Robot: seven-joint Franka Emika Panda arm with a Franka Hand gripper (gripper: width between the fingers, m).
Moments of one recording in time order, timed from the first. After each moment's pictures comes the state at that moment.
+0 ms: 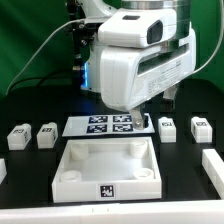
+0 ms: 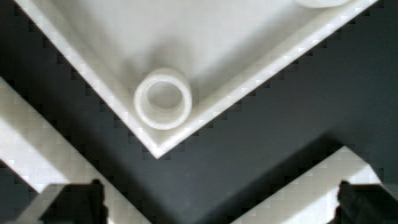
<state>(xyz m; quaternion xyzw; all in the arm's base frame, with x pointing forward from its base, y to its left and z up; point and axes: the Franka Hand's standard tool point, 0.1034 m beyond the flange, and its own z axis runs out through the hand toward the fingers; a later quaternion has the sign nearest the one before) 0.564 0.056 0.112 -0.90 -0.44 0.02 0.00</state>
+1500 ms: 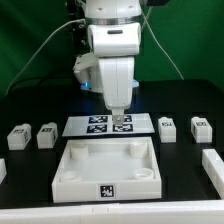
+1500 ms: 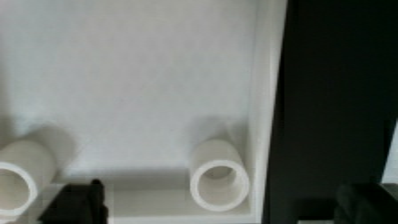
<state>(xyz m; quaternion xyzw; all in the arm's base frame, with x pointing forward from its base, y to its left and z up) 0.474 0.003 0.090 -0.71 -0.71 0.02 0.01</state>
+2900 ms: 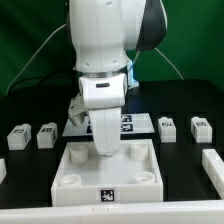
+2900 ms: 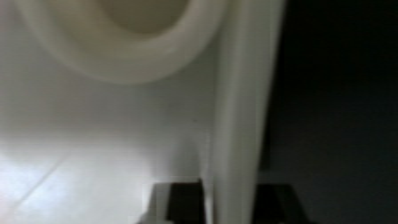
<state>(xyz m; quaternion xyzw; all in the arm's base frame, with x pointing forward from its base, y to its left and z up) 0.454 -0.015 0.007 -0.71 -0.71 0.00 0.02</state>
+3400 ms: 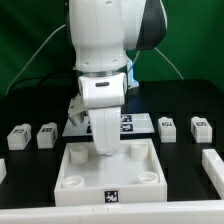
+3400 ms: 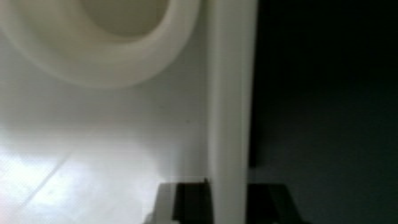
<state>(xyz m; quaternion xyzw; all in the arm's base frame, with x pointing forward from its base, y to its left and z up) 0.456 -0.015 0.009 -0.71 -0.71 0.00 0.02</state>
